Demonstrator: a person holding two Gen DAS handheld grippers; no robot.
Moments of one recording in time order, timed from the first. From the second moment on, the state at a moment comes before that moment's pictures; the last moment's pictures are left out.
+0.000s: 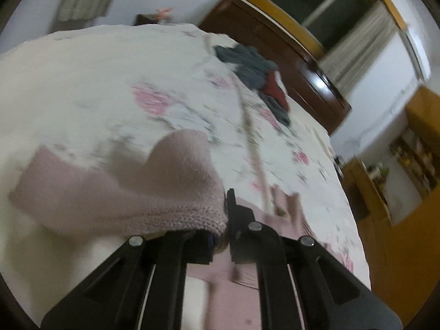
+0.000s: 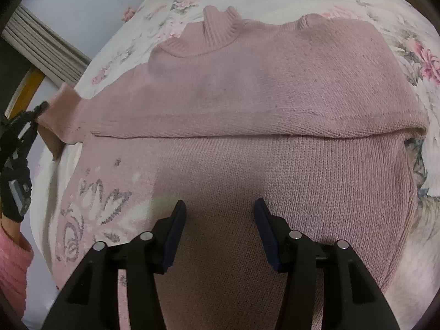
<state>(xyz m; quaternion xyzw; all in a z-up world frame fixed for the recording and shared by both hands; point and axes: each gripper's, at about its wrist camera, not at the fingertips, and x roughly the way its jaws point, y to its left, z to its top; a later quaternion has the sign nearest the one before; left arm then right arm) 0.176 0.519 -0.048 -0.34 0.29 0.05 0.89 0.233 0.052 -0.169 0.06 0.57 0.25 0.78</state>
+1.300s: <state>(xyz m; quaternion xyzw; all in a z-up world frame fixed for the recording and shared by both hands) 0.220 0.335 -0.153 -0.30 0.46 -0.09 0.83 0.242 0.045 -0.163 0.10 0.58 0.25 0.77</state>
